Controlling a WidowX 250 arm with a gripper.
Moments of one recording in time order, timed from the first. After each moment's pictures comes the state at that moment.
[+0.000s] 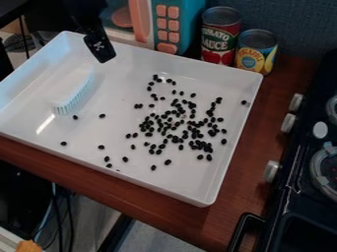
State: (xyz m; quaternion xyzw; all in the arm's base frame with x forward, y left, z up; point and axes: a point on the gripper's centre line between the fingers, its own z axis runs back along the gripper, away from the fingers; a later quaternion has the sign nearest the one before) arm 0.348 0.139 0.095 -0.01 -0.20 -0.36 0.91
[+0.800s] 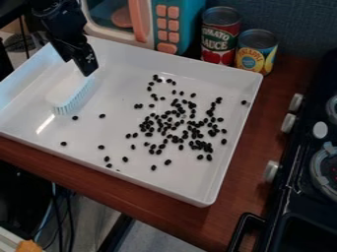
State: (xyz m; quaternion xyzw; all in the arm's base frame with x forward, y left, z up) arm 0.332 0.181 0.067 0.02 -0.16 -0.14 0.98
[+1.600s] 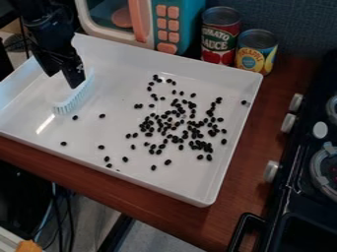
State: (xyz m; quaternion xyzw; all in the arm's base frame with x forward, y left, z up) arm 0.312 0.193 0.050 0.02 -0.11 -0.09 0.99
